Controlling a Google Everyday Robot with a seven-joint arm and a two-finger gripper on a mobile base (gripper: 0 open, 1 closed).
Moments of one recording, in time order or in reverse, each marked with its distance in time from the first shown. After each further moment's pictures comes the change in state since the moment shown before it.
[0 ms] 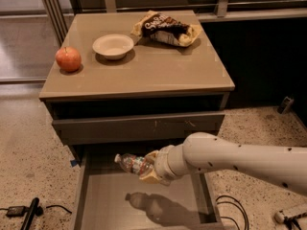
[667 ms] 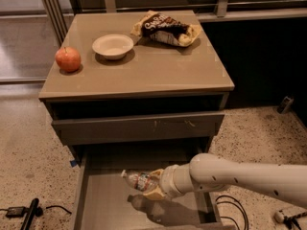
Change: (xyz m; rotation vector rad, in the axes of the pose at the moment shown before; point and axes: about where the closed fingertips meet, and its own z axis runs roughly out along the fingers) arm 0.067 0.022 0.057 -0.076 -0.072 0.116
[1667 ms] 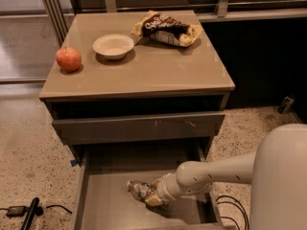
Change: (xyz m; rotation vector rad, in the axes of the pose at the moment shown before) arm 0.088 -0.024 0.091 -0.019 0.147 0.091
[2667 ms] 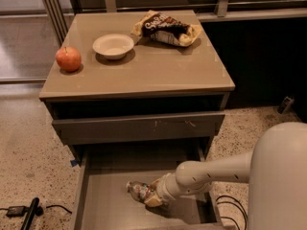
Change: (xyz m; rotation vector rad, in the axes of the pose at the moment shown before) arm 0.002 -0.001 0.003 -0.001 0.010 -0.003
